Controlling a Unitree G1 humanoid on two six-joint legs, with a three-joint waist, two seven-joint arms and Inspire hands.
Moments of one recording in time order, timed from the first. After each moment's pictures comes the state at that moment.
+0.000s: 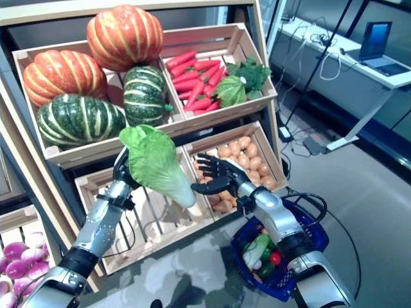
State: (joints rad) left arm -0.31 0.37 -0.25 0.40 -0.84 -0.33 -0.30; right arm -0.47 -0.48 0.37 0.43 0.56 0.14 0.33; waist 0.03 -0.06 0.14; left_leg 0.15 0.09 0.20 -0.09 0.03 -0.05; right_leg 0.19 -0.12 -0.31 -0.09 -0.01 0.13
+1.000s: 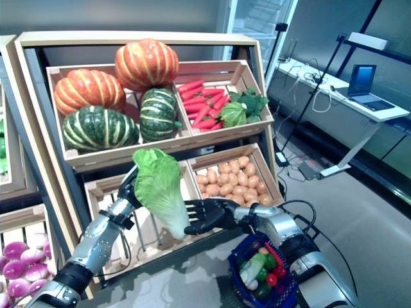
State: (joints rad) left arm -0.23 0.41 -0.31 0.40 -0.84 -0.29 -0.40; right arm -0.48 -0.52 0.48 0.50 0.62 0.42 0.78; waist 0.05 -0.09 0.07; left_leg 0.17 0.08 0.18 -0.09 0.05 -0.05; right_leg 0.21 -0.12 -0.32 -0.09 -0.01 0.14
